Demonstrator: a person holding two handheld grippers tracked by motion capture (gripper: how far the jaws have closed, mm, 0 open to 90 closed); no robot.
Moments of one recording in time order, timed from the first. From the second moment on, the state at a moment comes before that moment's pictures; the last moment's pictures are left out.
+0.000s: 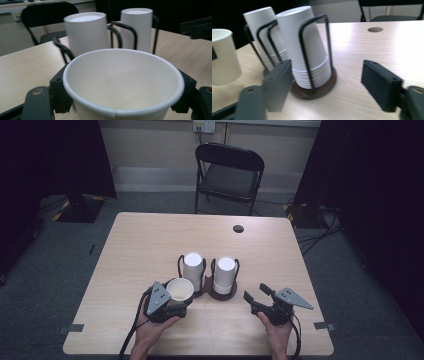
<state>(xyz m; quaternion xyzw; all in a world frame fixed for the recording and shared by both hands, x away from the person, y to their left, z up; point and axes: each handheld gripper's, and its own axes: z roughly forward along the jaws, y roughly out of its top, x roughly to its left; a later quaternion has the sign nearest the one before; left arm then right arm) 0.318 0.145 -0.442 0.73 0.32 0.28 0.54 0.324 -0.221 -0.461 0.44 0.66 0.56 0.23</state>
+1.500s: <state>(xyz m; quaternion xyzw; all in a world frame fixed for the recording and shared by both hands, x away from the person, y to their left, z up) 0.398 0.209 -0.440 0.66 0.41 0.34 0.52 0.319 -0.231 -0.495 0.45 0.63 0.53 0.35</state>
